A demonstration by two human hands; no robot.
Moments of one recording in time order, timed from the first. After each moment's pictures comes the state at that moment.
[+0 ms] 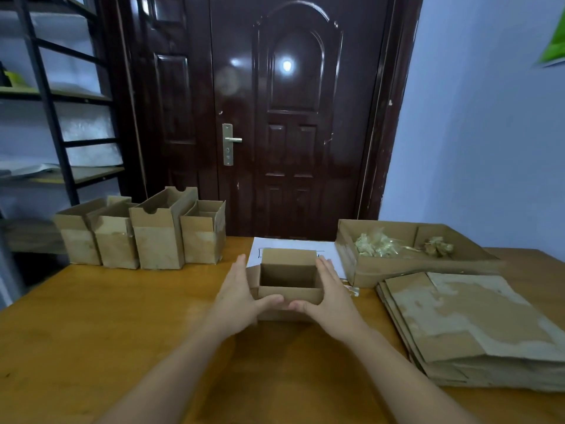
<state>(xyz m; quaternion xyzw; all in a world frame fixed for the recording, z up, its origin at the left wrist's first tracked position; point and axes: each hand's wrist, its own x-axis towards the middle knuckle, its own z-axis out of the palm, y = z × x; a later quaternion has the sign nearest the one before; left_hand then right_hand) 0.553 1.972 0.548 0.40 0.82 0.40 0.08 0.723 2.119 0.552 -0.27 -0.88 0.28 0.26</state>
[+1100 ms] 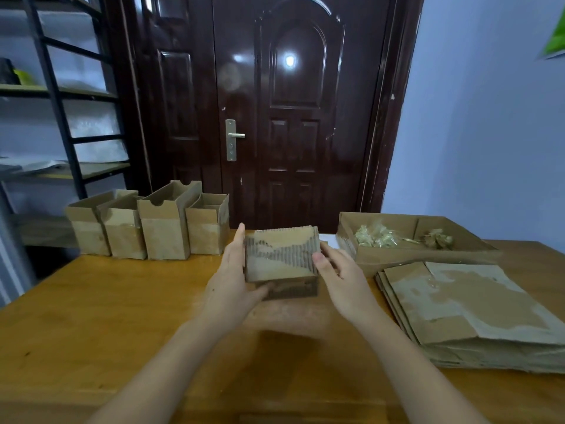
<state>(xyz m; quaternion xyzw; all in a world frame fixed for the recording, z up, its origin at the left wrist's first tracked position) 0.591 1.922 0.585 0.47 0.76 0.44 -0.07 0.757 2.085 0.602 -0.22 -0.84 0.36 0.34</state>
